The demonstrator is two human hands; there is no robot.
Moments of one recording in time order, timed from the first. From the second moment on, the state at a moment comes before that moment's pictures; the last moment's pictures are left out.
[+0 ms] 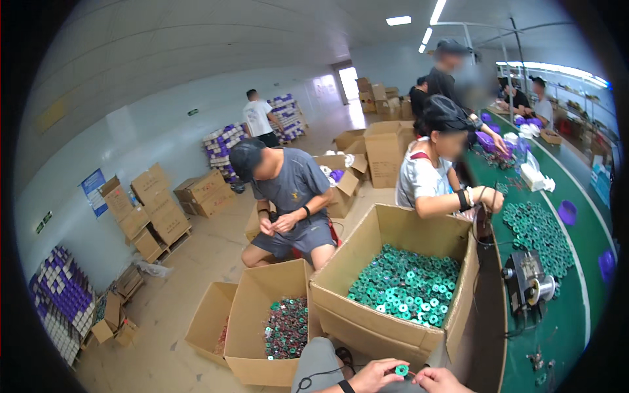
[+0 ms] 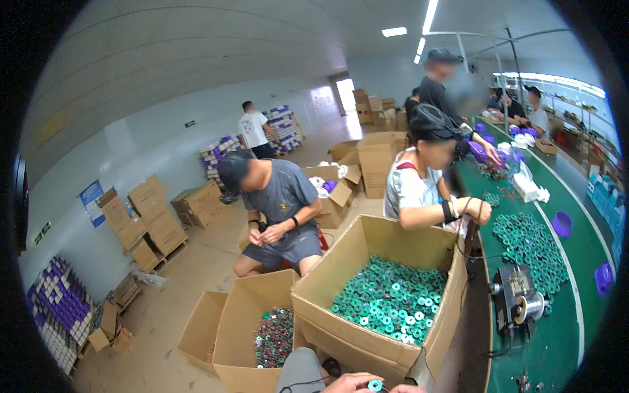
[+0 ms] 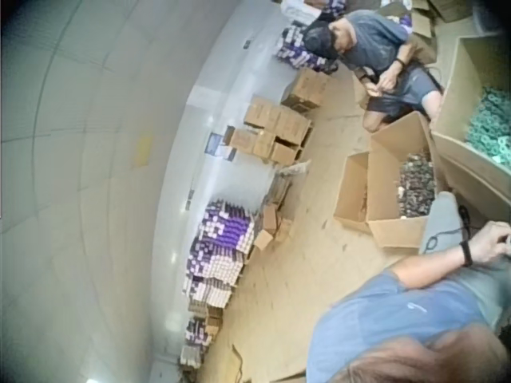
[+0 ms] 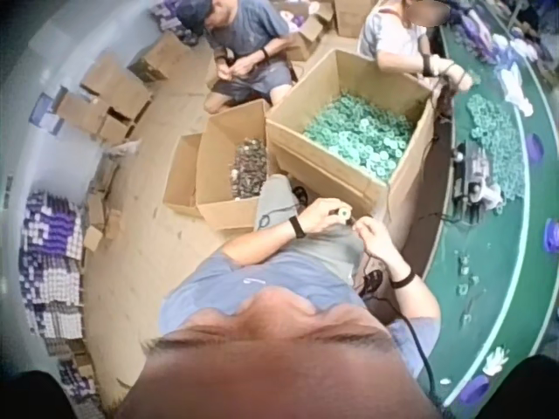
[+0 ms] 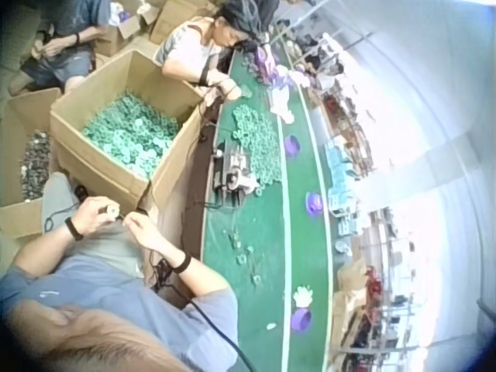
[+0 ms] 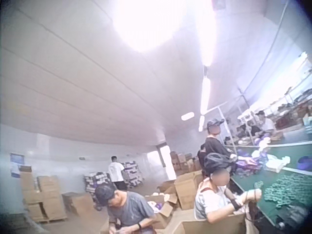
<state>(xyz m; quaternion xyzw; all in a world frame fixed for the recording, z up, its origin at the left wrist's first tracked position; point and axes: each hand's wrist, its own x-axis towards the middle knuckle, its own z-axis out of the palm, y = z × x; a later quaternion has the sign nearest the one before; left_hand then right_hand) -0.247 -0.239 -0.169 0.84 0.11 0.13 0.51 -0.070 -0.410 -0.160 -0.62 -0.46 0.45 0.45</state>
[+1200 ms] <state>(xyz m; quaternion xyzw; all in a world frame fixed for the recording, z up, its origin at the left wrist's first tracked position) -0.228 -0.232 -0.142 0.87 0.03 0.18 0.45 -0.071 -0.408 -0.123 -0.65 -0.43 0.48 0.40</state>
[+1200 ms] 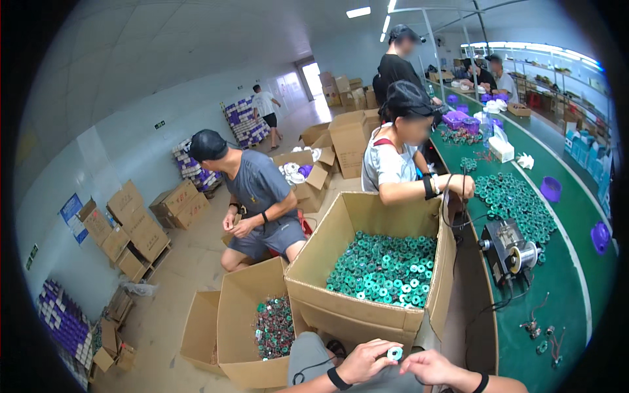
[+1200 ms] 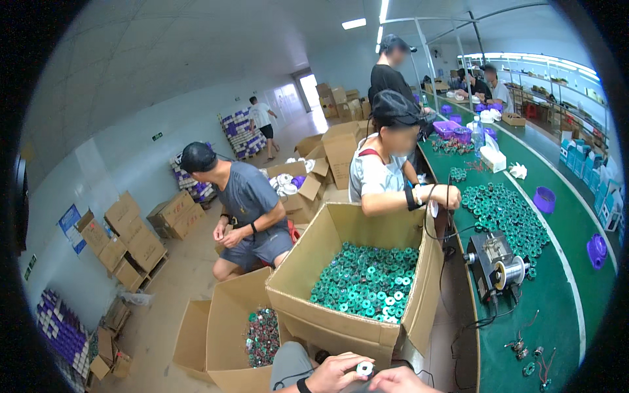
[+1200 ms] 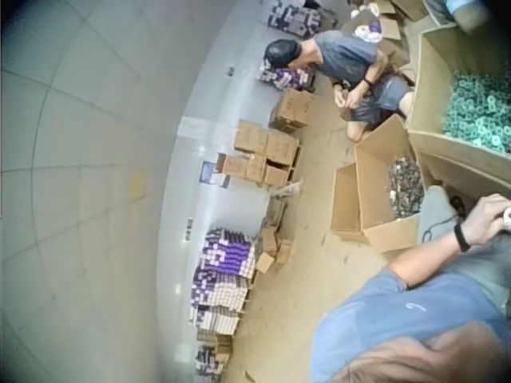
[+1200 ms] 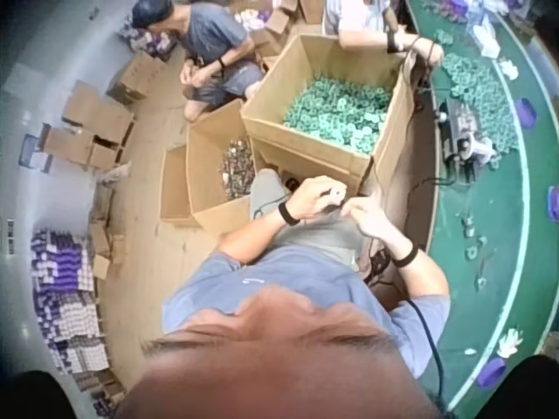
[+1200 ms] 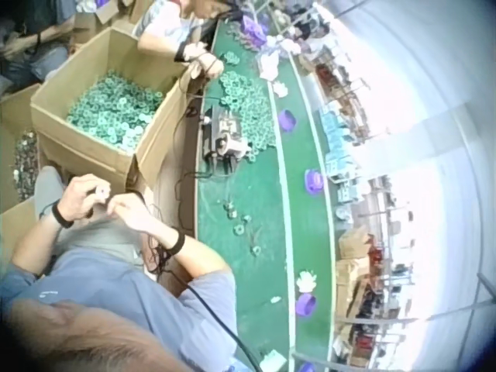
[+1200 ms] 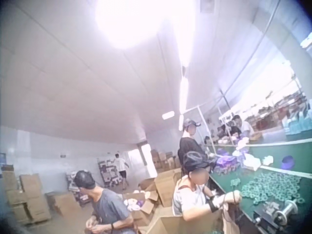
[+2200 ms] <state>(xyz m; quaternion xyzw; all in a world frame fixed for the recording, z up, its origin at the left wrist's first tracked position) -0.237 -0.241 -0.136 0.91 0.07 0.17 0.37 -0.060 -0.403 -0.129 -0.63 -0.44 0.51 0.39</state>
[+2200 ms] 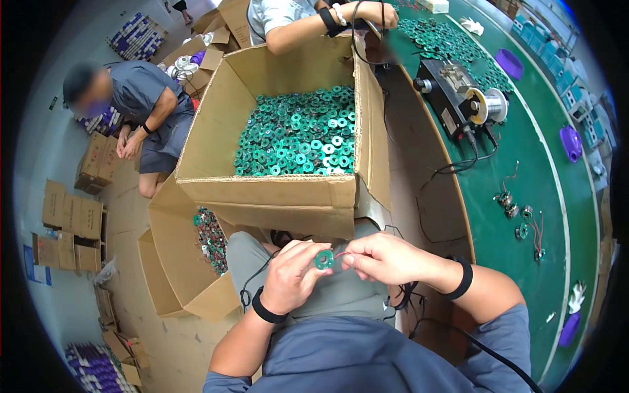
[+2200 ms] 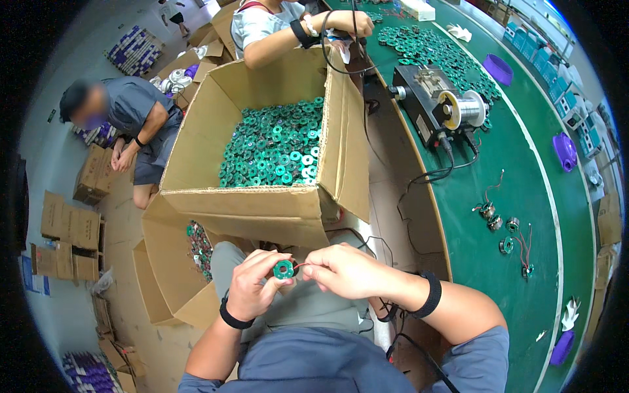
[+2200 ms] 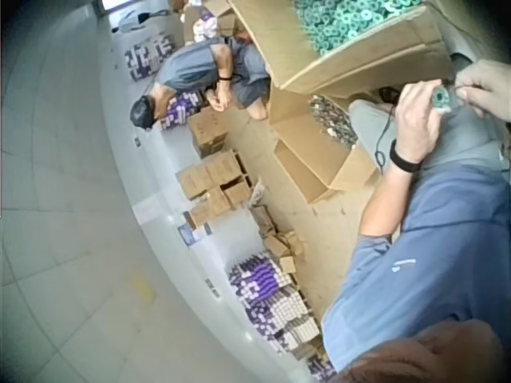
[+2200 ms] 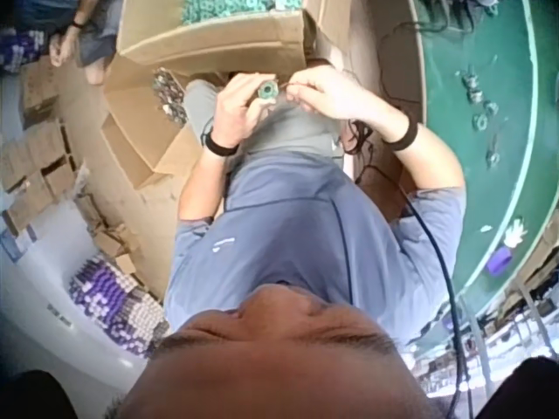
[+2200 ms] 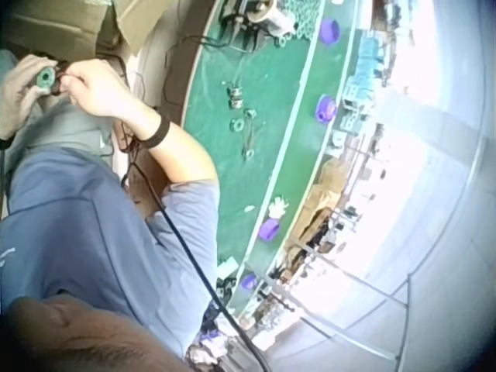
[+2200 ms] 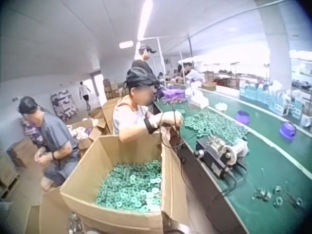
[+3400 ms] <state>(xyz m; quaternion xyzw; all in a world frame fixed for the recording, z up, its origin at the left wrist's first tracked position) -0.236 -0.244 -0.150 0.90 0.09 0.18 0.39 -0.062 -0.395 -0.122 -0.60 -0.42 0.55 0.41</state>
